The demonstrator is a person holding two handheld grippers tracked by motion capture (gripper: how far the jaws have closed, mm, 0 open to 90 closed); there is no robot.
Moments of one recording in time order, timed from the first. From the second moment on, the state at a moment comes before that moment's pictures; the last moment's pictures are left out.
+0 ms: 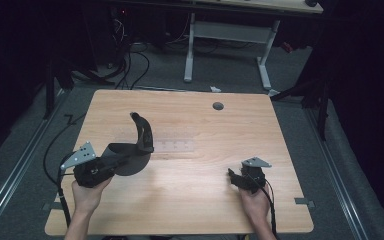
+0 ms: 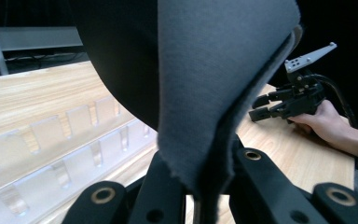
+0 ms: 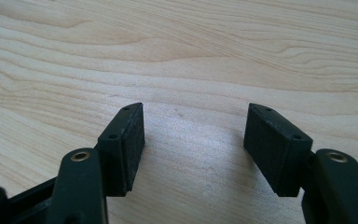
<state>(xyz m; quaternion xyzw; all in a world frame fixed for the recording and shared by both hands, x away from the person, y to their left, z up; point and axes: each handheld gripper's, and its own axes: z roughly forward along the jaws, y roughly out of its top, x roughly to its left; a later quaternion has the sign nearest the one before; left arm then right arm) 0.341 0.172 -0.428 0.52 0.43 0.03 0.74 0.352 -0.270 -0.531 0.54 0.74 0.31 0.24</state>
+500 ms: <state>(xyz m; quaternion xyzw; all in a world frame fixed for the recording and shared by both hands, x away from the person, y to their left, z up) 0.356 0.180 -0.425 0.51 0.45 0.05 0.73 0.352 -0.270 -0.531 0.55 0.74 0.31 0.24</state>
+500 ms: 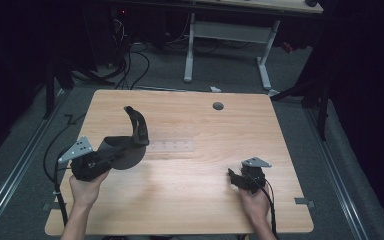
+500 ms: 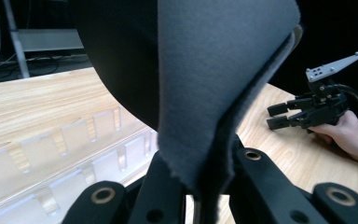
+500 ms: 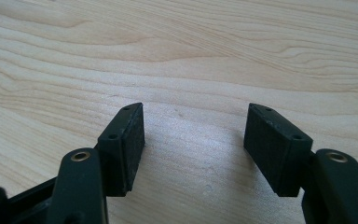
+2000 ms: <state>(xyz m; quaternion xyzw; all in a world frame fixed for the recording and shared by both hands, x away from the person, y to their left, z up) 0.412 0.208 -0.430 0.47 0.49 0.18 0.71 0.352 -0.270 -0.531 0.54 0.74 0.31 0.24</state>
